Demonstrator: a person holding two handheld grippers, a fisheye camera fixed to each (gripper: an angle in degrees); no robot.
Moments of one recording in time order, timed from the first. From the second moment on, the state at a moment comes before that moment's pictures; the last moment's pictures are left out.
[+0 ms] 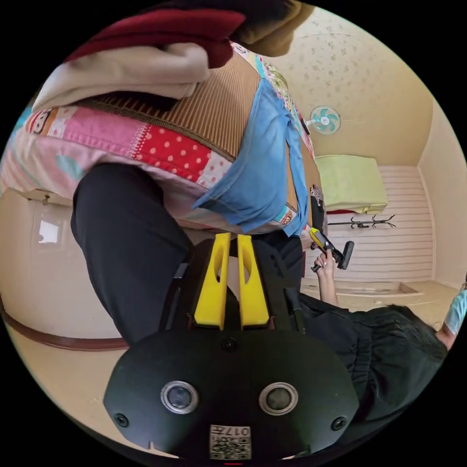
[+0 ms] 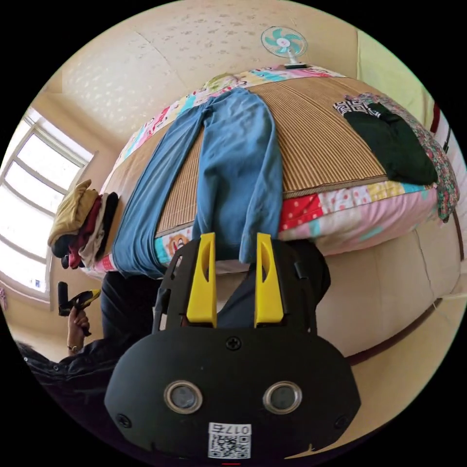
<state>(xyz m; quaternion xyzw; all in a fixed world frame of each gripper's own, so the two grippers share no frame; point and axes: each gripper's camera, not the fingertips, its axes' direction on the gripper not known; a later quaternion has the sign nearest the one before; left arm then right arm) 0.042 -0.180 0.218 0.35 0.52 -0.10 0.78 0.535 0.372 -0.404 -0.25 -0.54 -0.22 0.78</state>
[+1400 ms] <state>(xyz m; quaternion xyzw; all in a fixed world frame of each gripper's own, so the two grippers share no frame) 0.333 -0.283 0.008 0.30 0.50 0.24 0.78 0.592 0.177 -0.342 -0.35 -0.67 -0.31 0.58</state>
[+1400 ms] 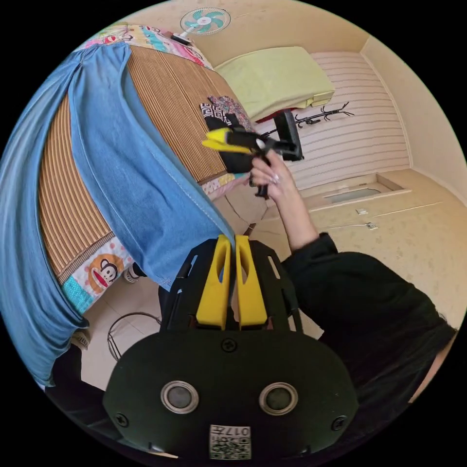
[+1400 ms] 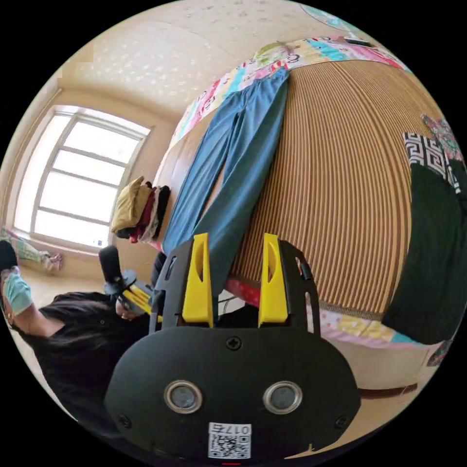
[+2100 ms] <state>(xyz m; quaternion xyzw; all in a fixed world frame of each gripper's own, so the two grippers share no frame) 0.080 -0.164 0.150 0.43 0.58 0.09 0.69 0.119 0.212 -0.560 -0.12 -0.64 -0.22 0.73</state>
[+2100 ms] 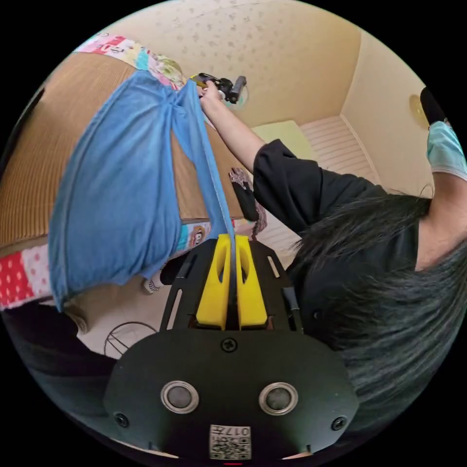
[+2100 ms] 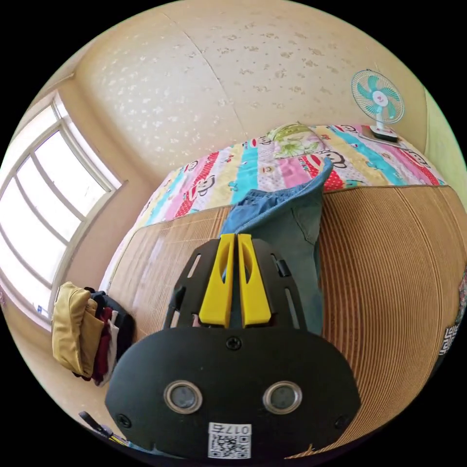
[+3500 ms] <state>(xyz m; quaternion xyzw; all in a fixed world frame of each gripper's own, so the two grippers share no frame) 0.092 -0.214 0.145 0.35 0.49 0.03 0.80 0.469 0.538 -0.456 -0.25 -0.62 -0.29 0.68</state>
